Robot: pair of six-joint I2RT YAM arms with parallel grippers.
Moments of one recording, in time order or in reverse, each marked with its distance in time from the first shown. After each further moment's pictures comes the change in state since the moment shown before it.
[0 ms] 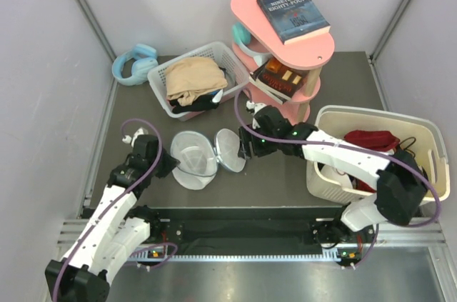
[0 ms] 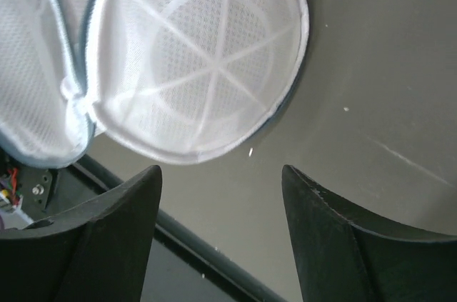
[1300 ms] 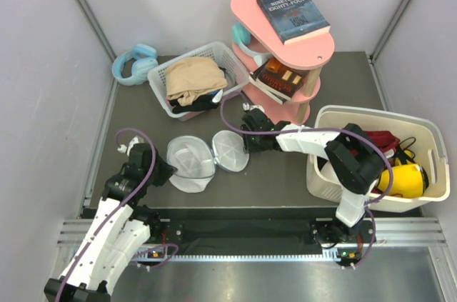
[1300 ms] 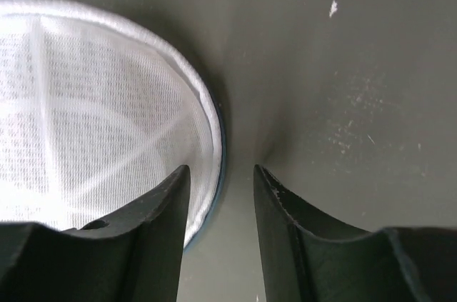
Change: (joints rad) left arm 0.000 -0.140 -0.023 -0.129 0.000 -0.044; right arm -0.055 0.358 0.030 0.187 0.182 0.014
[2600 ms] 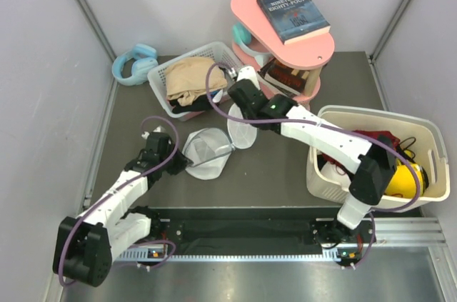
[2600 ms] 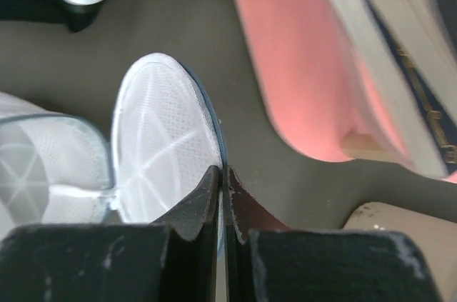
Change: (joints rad) left arm 0.000 0.396 -0.083 0.480 0.174 0.118; right arm 0.104 -0.106 0.498 -0.444 0.458 -0.227
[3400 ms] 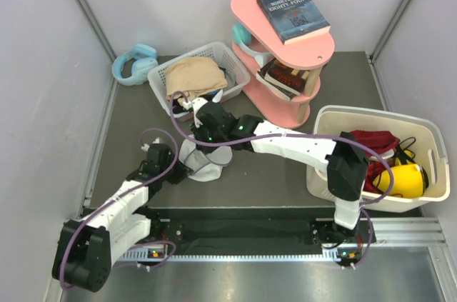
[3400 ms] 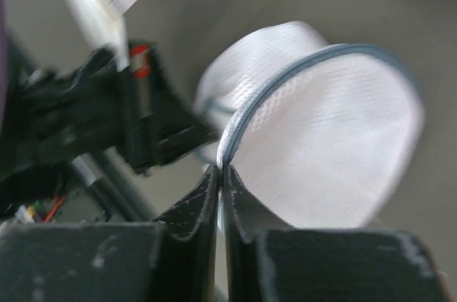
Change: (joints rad) left arm 0.000 -0.040 -0.179 0.121 0.003 -0.073; right arm 0.195 0.169 0.033 0.225 -0.523 0.063
